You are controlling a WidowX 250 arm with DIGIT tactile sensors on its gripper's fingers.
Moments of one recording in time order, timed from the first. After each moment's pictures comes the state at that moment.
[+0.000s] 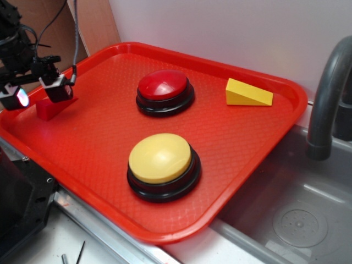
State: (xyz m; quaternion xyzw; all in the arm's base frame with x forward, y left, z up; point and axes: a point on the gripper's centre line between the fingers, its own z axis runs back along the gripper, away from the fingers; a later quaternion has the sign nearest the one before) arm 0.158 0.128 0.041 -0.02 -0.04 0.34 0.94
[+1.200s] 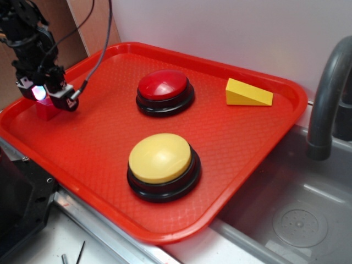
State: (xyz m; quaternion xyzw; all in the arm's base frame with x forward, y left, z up) arm 0.171 0.130 0.018 0.02 -0.02 0.12 0.99
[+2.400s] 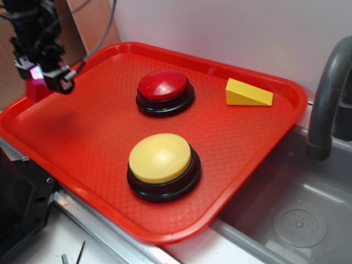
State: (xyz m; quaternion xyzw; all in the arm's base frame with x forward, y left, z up) arm 0.160 0.082 0.101 0.02 -0.01 0.09 1.00
